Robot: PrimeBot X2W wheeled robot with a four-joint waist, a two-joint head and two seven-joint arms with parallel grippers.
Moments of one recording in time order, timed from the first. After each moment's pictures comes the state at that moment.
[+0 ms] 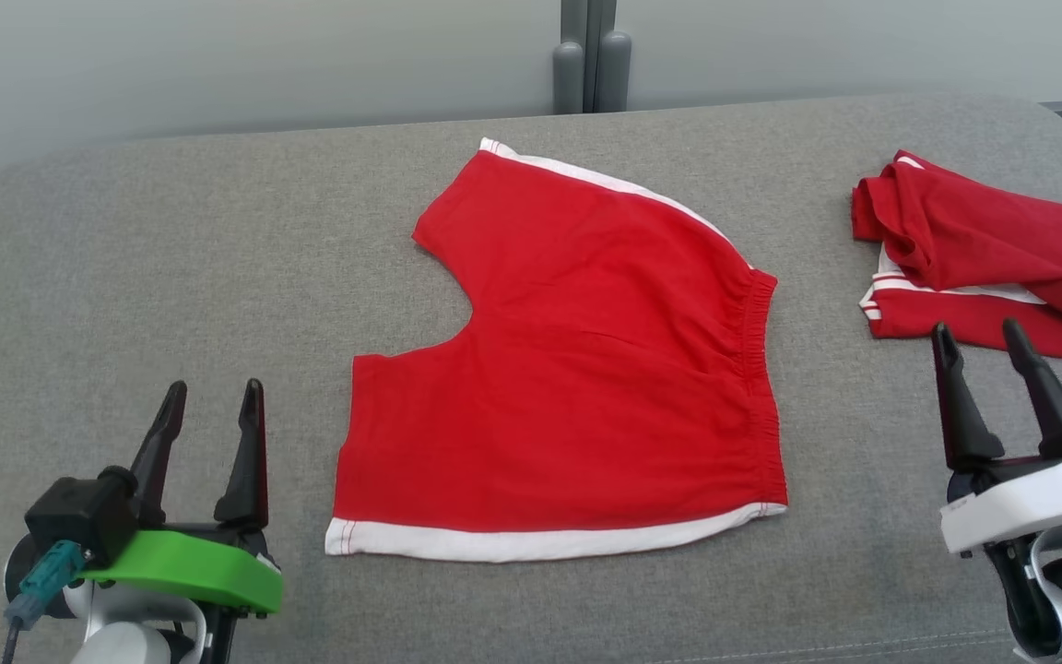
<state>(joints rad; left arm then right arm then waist) -0.06 0.28 -0.30 0.02 -0.58 0.11 -0.25 0.02 -0.40 0.24 -0.03 0.55 -0.10 -0.25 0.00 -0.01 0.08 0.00</state>
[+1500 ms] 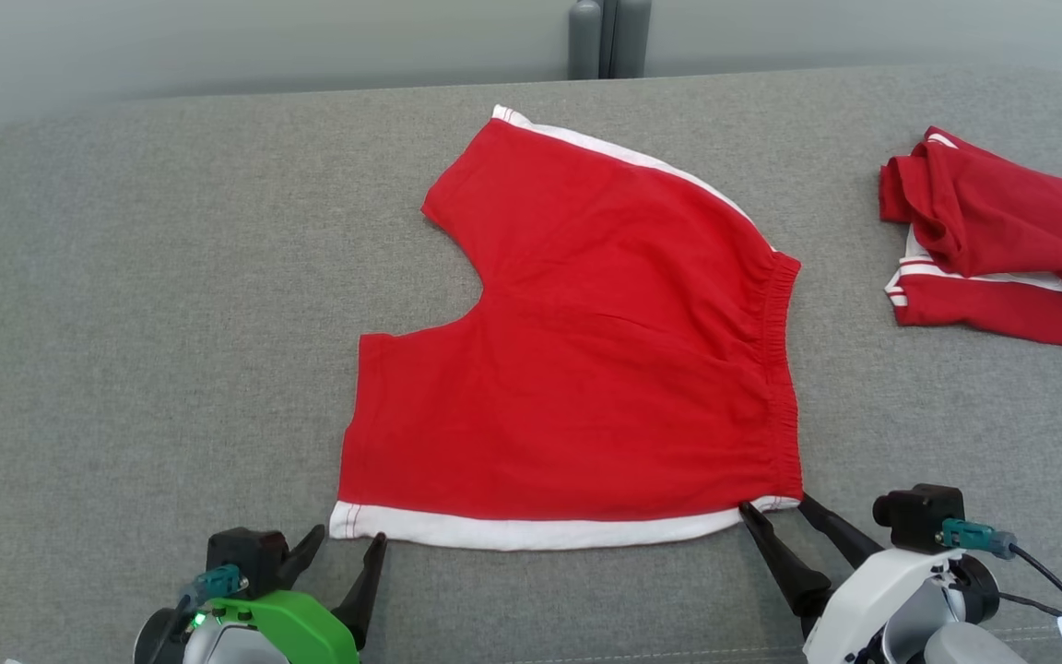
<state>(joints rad) -0.06 0.23 -0.51 0.30 -0.58 0.03 -0.03 -0.01 -0.29 0.52 0.32 0.62 0.11 -0.12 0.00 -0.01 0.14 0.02</state>
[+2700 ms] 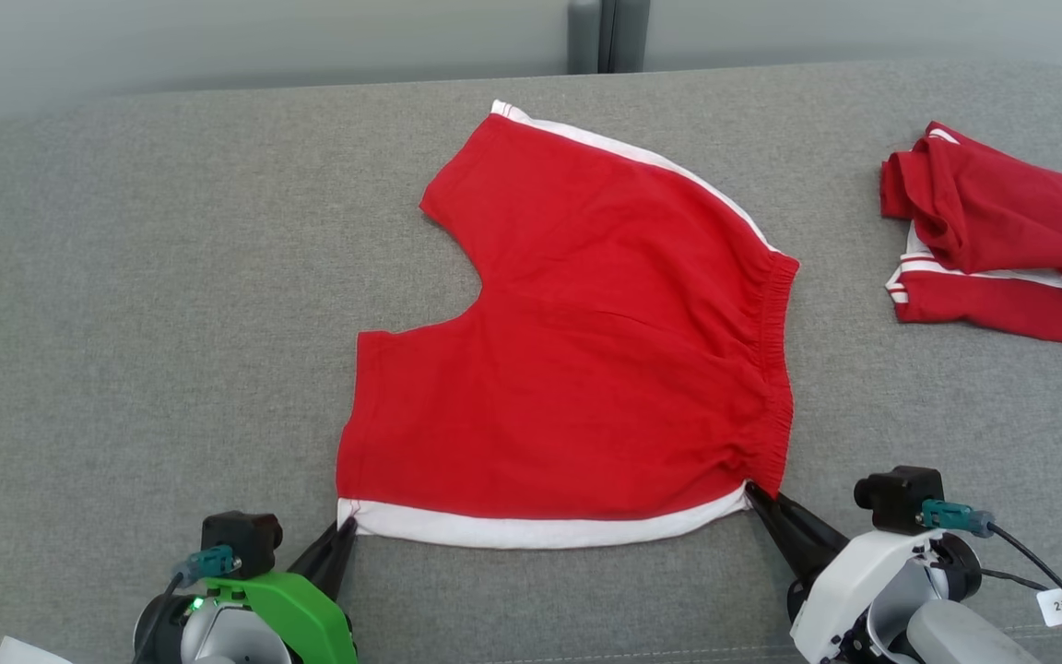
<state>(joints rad) -0.13 0.21 -0.50 0.42 -0.61 -0.04 -0.05 -0.11 -0.28 0.60 0.42 0.64 0.12 -0.16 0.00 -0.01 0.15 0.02</state>
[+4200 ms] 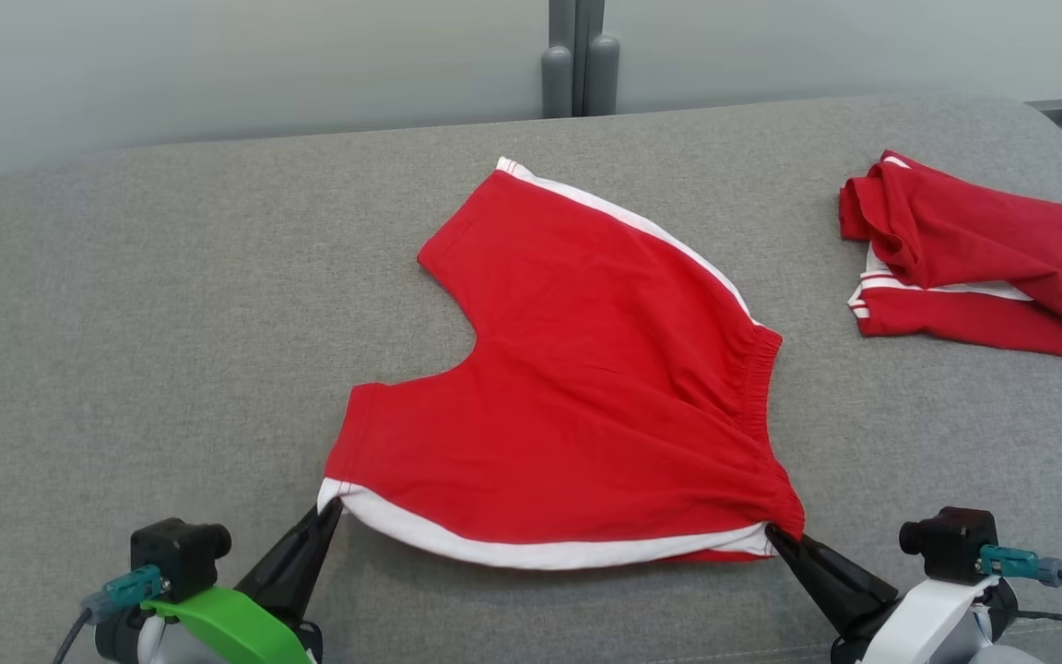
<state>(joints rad) 0.00 0.33 -0.45 0.09 -0.70 -0.09 -0.05 -0.01 -0.51 0.76 0.17 0.81 0.12 -0.22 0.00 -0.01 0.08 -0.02</state>
